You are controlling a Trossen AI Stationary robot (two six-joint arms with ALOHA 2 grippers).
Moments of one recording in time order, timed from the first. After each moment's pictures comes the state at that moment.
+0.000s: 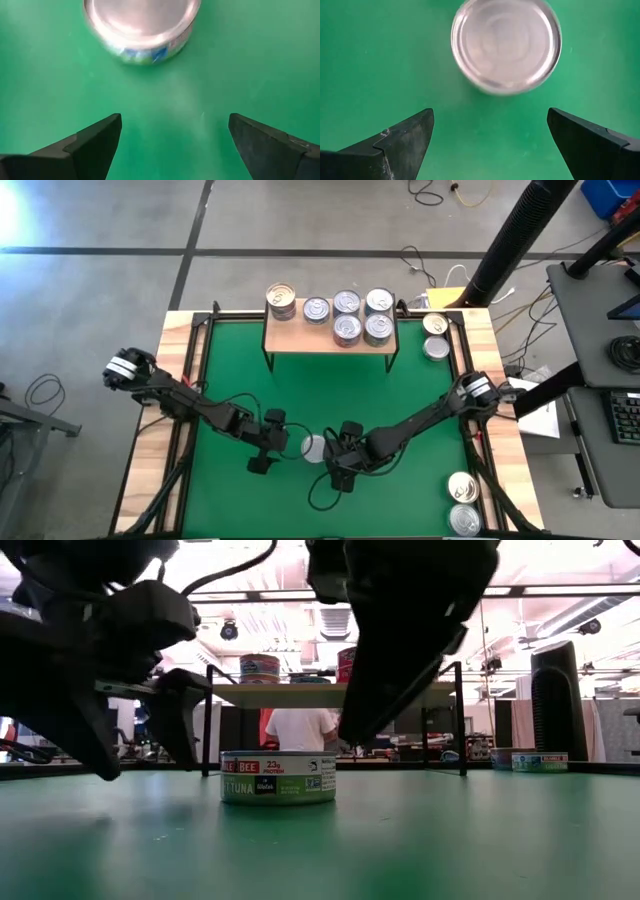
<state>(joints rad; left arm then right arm) -0.38 1.52 0.65 -0.09 -0.08 -0.07 0.41 2.03 1.45 -0.57 0.26 0.57</state>
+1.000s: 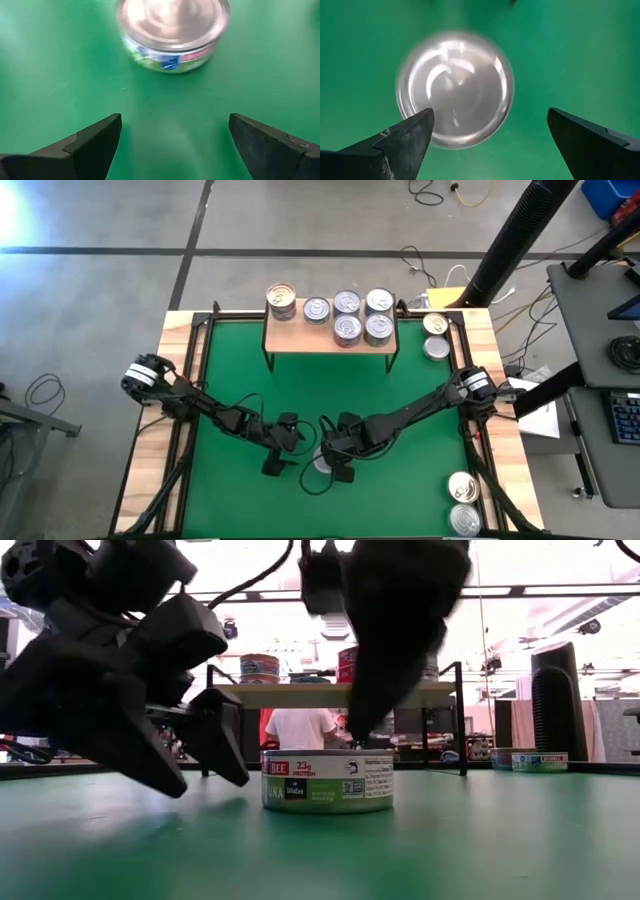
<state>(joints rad) -0.34 1.70 0.60 0.36 -0.04 -0.05 0.33 2.01 1.48 -0.65 0.14 0.47</state>
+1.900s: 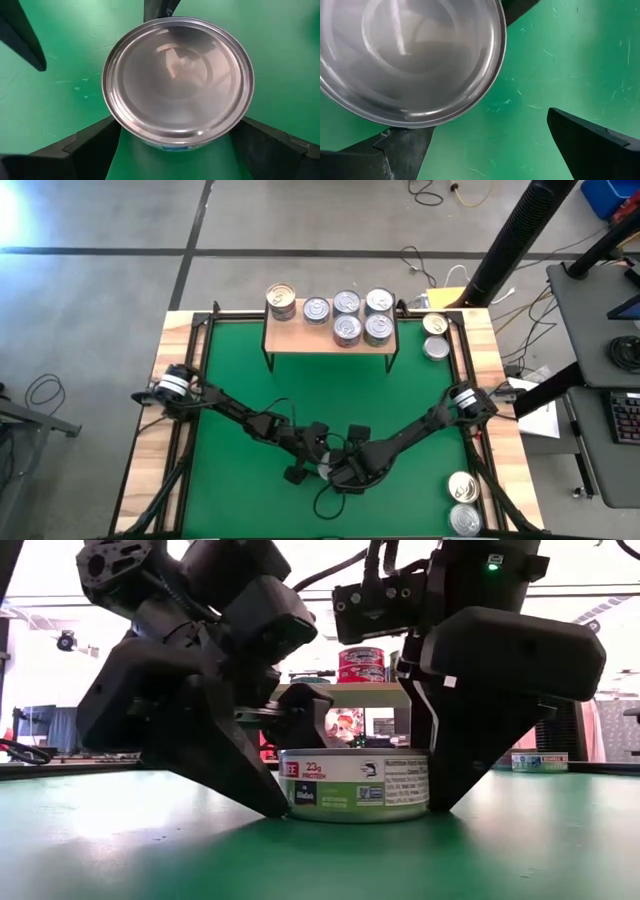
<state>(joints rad) -0.30 1.98 0.93 0.31 0.11 0.18 0.44 2.18 1.59 -0.90 0.32 0.56</state>
